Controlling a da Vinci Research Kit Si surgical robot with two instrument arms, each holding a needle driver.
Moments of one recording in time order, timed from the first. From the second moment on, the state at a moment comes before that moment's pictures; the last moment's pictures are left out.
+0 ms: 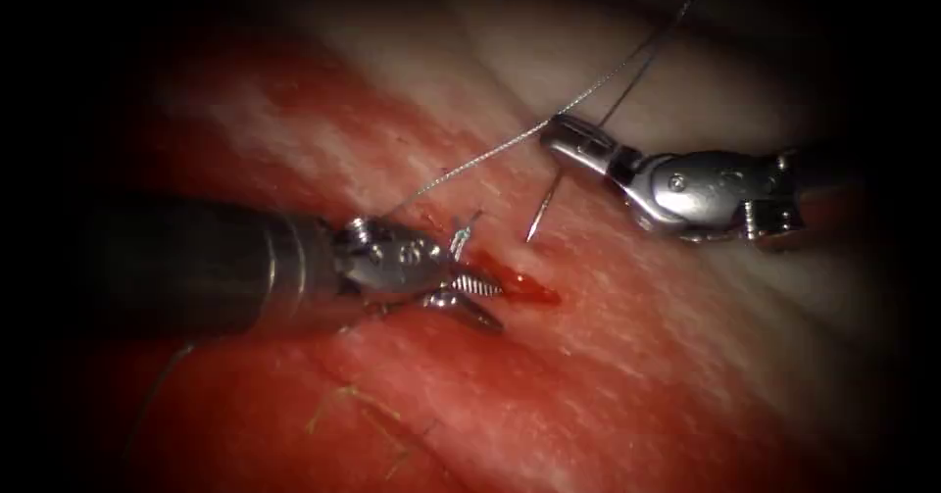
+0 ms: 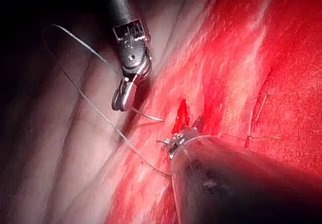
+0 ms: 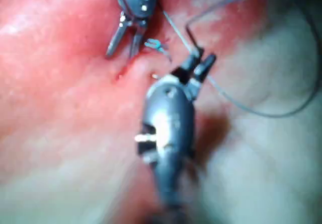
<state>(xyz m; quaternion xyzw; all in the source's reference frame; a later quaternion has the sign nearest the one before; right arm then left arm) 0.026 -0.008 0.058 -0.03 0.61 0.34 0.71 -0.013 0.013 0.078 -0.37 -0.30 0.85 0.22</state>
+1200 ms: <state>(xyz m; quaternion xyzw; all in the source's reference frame) 0.027 -0.010 0.060 0.16 0.57 0.45 0.67 -0.013 0.013 0.078 -0.36 -0.31 0.85 0.22</state>
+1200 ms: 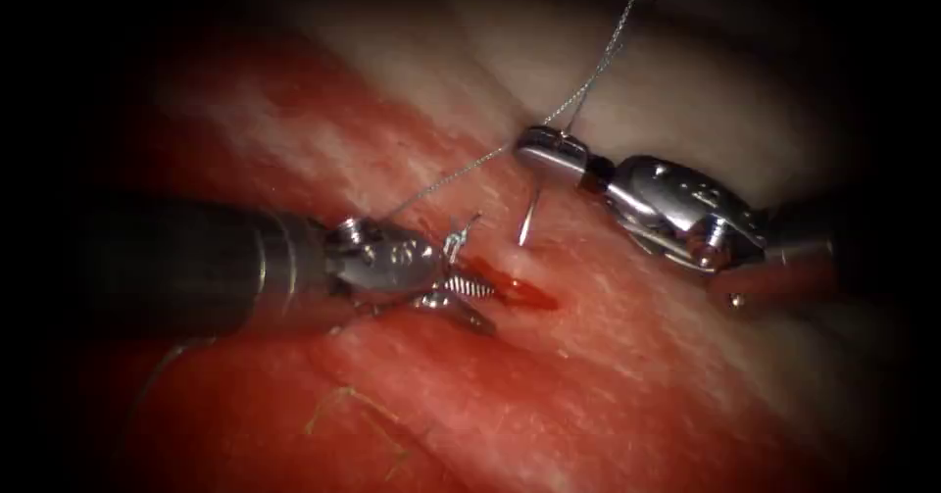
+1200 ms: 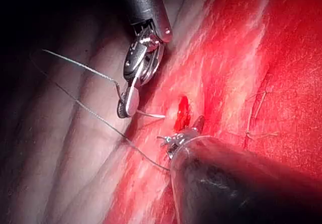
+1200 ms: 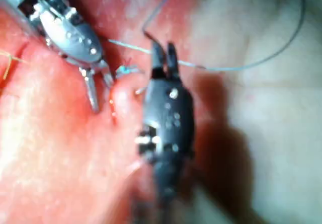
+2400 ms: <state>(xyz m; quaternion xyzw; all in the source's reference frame) 0.028 -0.015 0.058 0.43 0.46 0.60 0.50 -0.013 0.013 0.078 -0.36 -0.31 0.85 0.22</state>
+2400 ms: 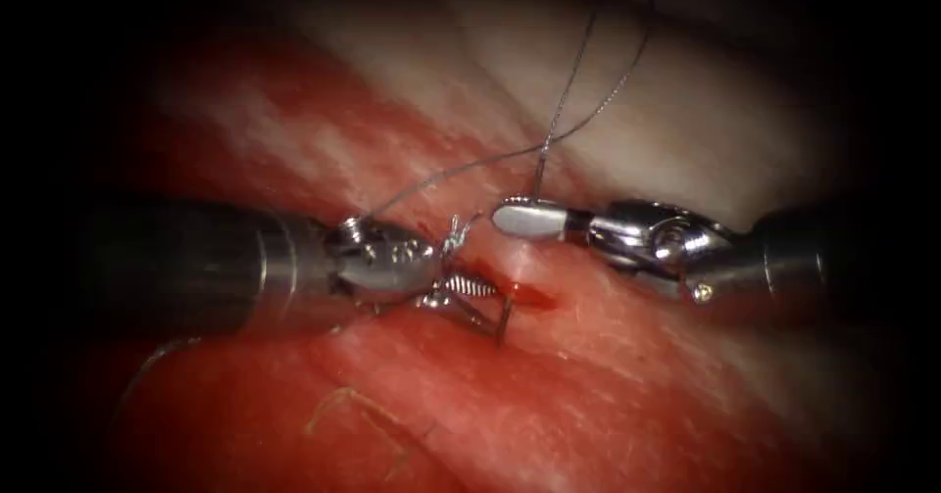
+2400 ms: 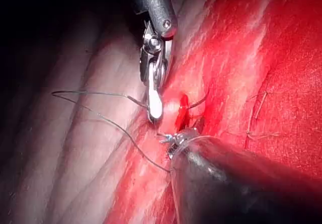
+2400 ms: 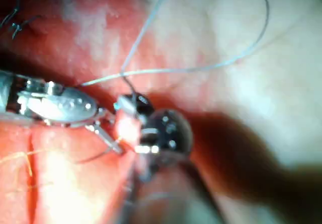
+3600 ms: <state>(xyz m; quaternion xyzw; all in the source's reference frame) 0.022 -0.007 0.061 0.32 0.57 0.49 0.58 -0.014 0.015 0.076 -0.55 -0.10 0.81 -0.15</state>
